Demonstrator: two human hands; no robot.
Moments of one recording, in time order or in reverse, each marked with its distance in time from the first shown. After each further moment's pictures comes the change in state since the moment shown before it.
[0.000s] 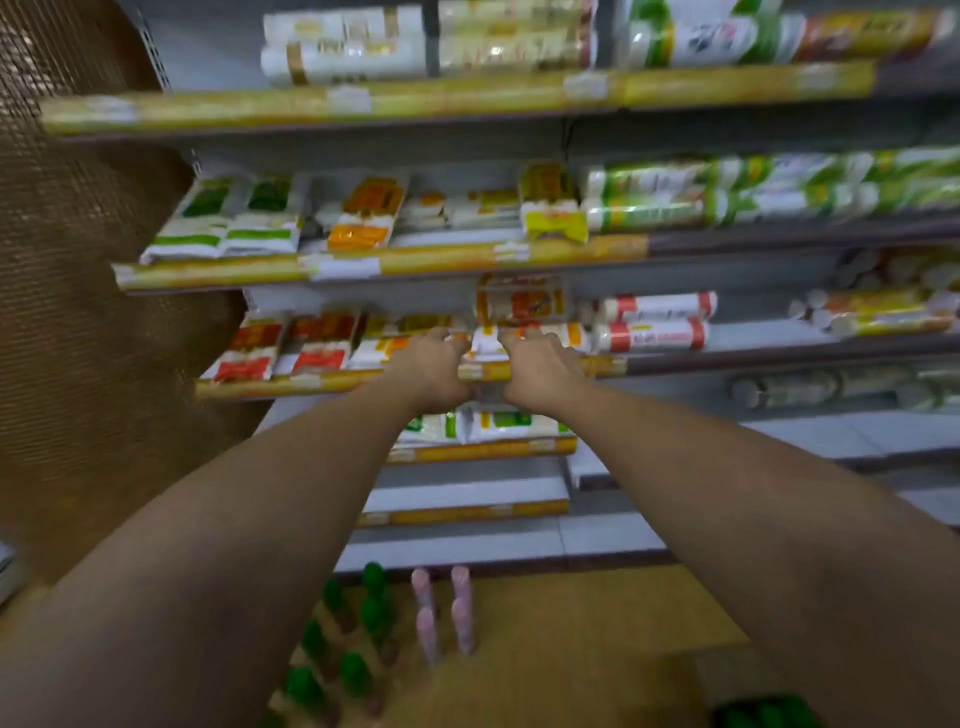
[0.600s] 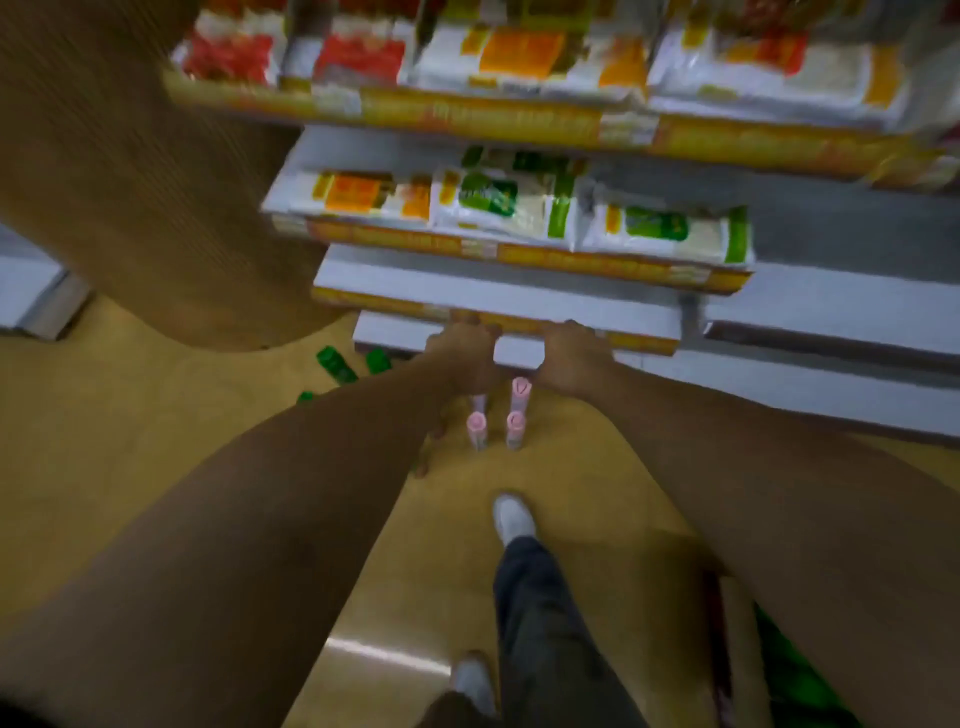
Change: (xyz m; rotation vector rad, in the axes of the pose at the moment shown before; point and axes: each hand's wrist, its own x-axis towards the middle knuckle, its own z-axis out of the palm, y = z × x) left_hand 0.028 -0.139 0.307 -0.251 -0.472 -0.258; right_hand 0.093 -0.052 0.352 0.088 -0.550 0.014
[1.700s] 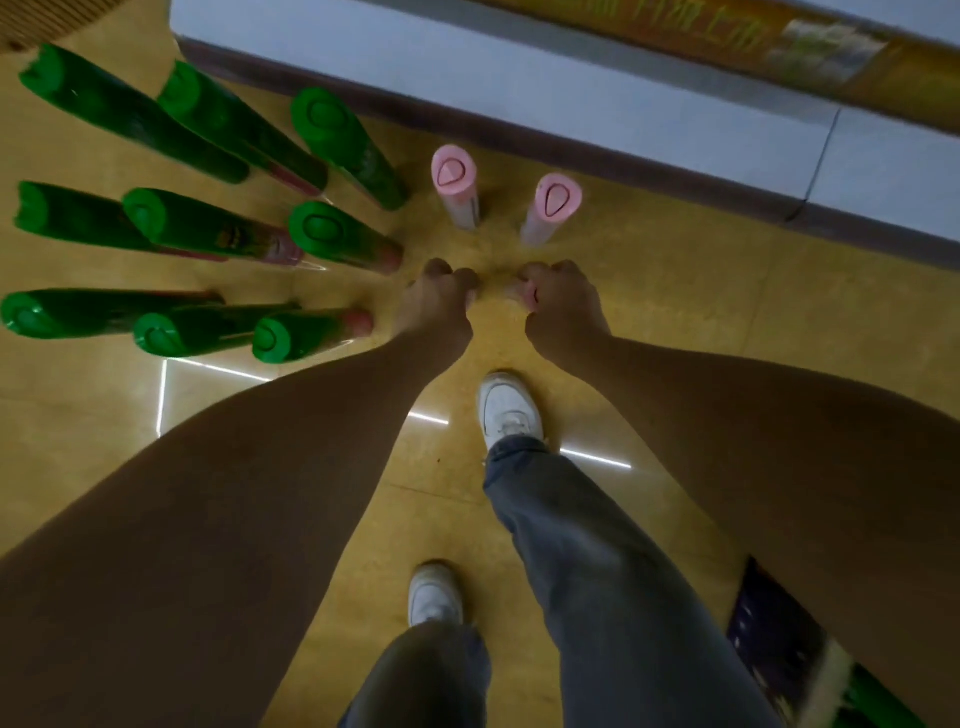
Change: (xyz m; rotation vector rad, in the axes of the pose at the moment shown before) left_hand 0.254 -0.130 0.447 -0.267 -0.167 -0.289; right_hand 0.250 0.120 0.443 0.245 -0.302 0.014
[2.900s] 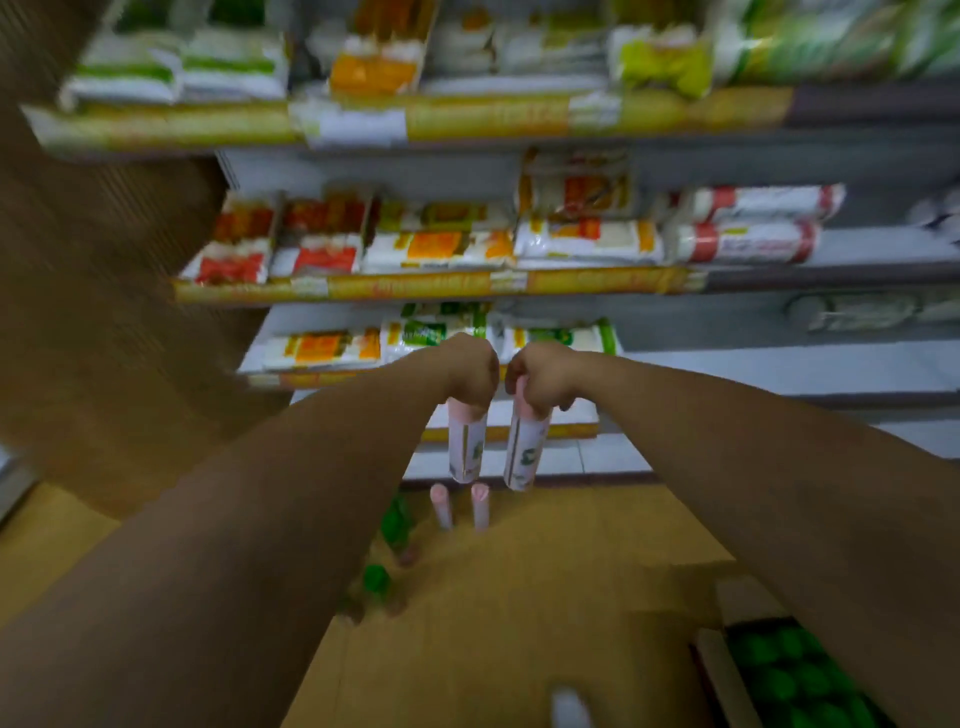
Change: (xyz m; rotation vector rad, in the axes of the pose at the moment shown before) left_hand -0.488 0.237 -0.446 0.539 0.046 0.518; right_hand -0.511 -0.240 -0.411 -0.207 0.106 -0.083
